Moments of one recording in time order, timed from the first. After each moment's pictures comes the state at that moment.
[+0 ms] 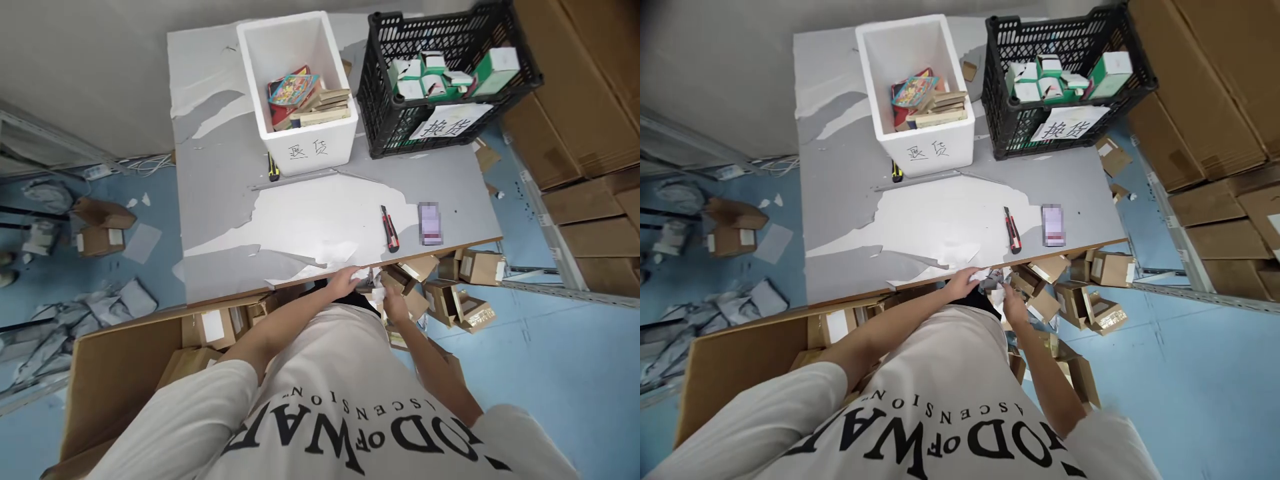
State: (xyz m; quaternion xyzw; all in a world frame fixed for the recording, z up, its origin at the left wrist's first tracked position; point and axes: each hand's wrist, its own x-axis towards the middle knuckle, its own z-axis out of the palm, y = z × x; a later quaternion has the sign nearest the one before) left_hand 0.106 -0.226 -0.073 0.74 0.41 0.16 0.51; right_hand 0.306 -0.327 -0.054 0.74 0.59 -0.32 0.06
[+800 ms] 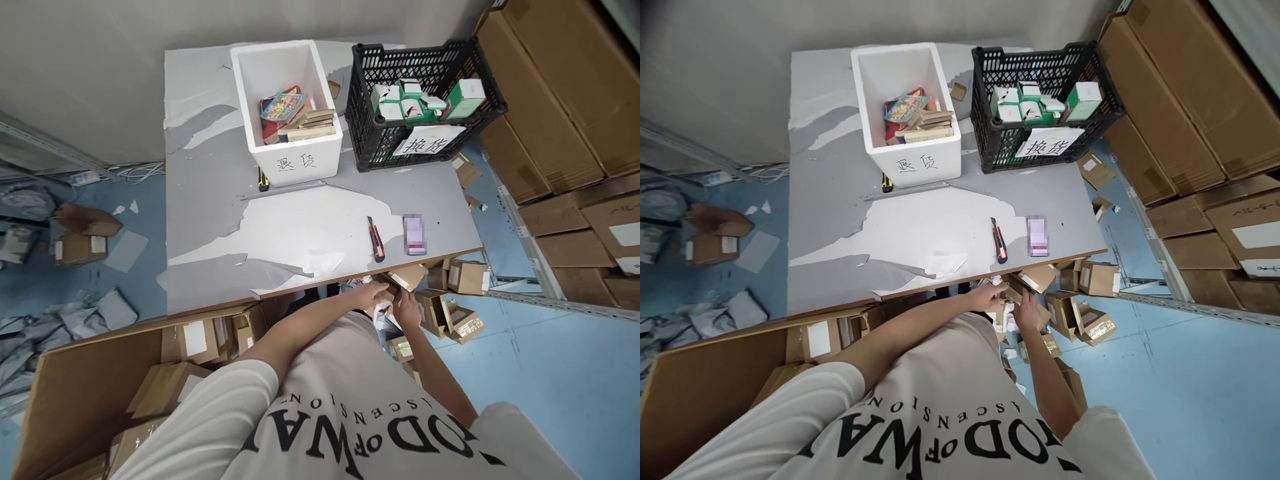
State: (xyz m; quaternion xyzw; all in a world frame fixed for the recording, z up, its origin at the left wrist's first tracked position) left_hand 0.214 -0.230 -0.053 0.78 0.27 0.03 0.56; right_hand 0.384 -0.338 -0.070 0.84 0.49 -0.22 0.05
